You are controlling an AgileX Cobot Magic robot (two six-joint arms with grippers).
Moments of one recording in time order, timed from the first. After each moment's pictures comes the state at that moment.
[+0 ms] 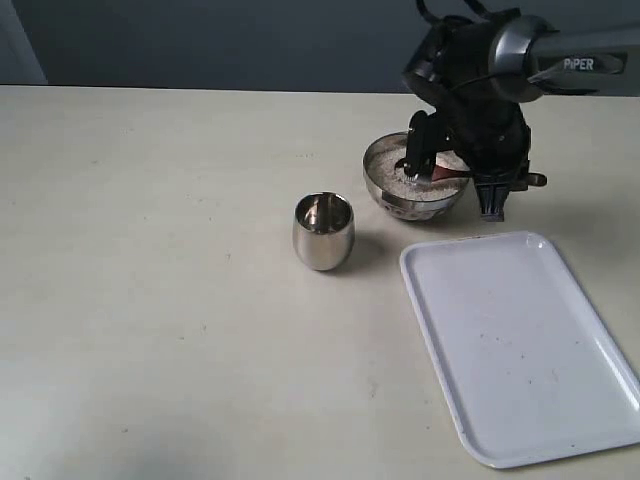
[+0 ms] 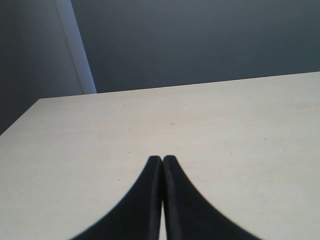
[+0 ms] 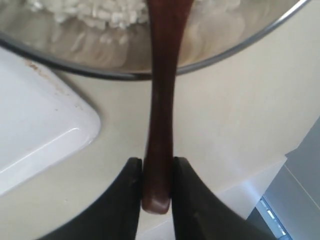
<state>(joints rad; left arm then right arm) -0.10 0.01 0.00 0.03 0.21 0.07 0.58 2.17 -1.57 -0.70 1.21 -0.52</state>
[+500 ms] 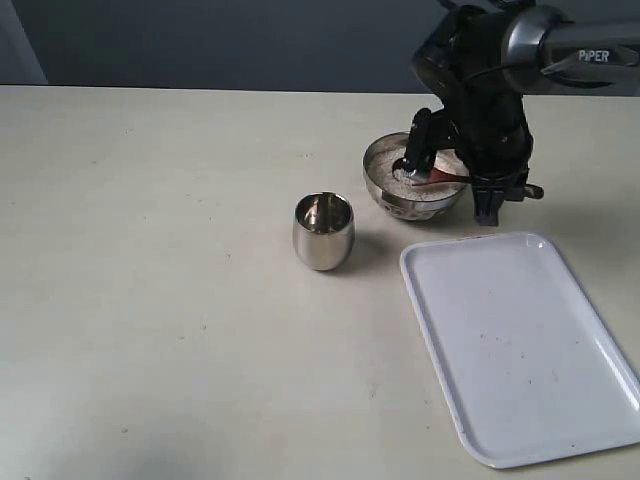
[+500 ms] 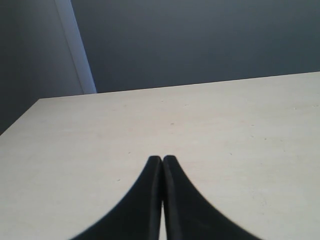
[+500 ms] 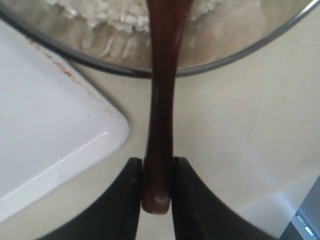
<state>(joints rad) -0.10 0.01 0.00 0.03 0.21 0.07 0.56 2.15 -1.57 -0.59 1.22 -0.52</state>
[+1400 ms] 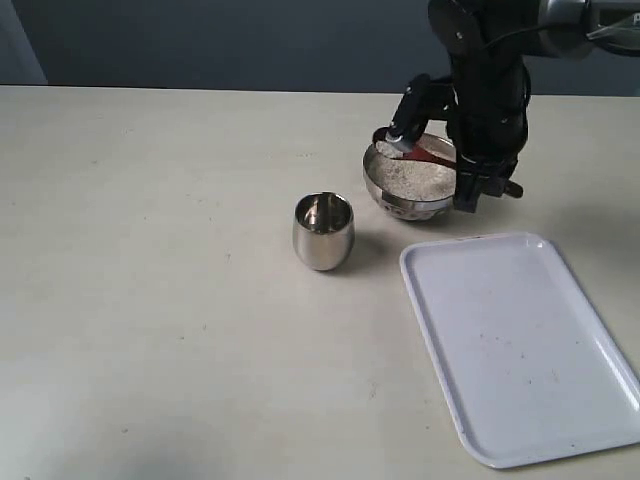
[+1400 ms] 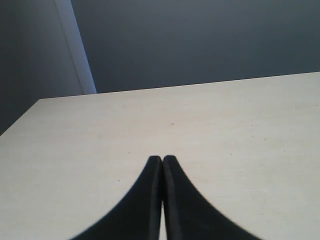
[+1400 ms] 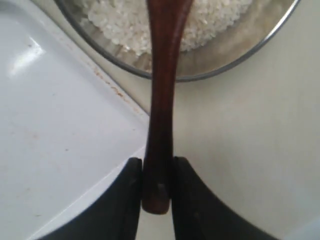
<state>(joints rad) -0.10 0.01 0.00 0.03 0.21 0.07 0.56 2.04 -1.57 -0.39 1.22 -0.52</state>
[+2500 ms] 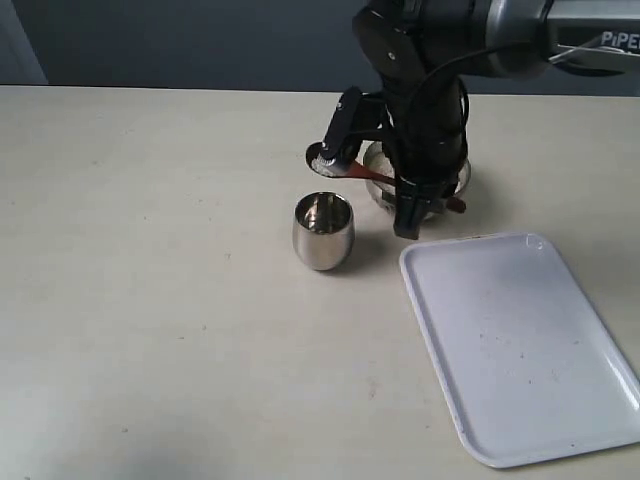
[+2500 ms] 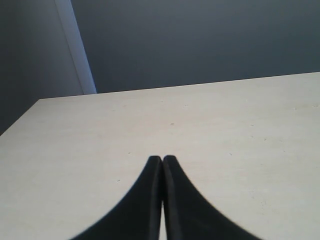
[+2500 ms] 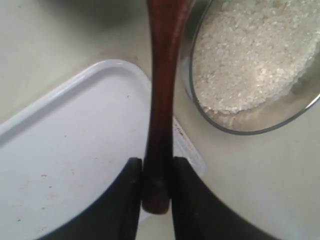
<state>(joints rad) -0.10 0.01 0.00 0.03 0.21 0.07 0.76 1.98 -1.53 -0.38 1.22 -0.44</state>
